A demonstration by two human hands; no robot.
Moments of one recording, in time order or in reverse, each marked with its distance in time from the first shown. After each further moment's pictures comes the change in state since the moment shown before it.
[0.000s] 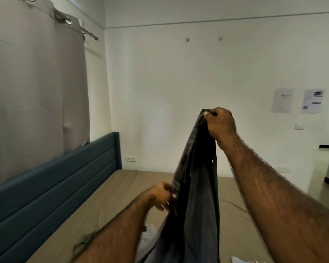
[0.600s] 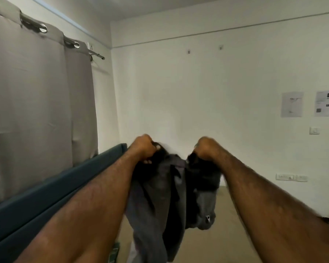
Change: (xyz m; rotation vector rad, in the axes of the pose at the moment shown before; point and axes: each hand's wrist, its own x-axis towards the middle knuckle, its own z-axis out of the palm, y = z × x) left_hand -0.033 0.170 -0.086 0.356 0.878 0.263; right_hand 0.026 0.045 -0.012 -0.614 -0.402 -0.120
